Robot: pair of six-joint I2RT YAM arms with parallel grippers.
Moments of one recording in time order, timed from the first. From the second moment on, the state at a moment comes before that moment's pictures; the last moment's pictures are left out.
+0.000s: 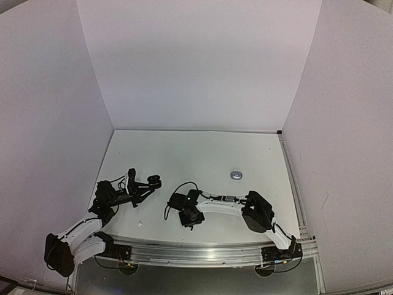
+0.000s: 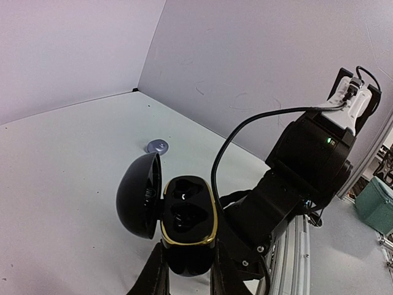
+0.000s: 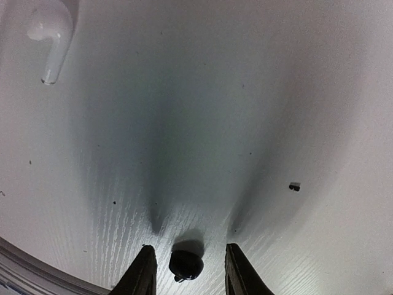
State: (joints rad) left arm -0.39 0.90 0.36 0.48 0.81 -0.29; right arm 1.19 2.32 1.88 -1.06 -0.02 0.89
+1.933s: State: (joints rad) left arm -0.39 0.89 0.47 0.45 0.95 -0.08; right arm 1.22 1.80 1.85 -0.30 0.31 0.38
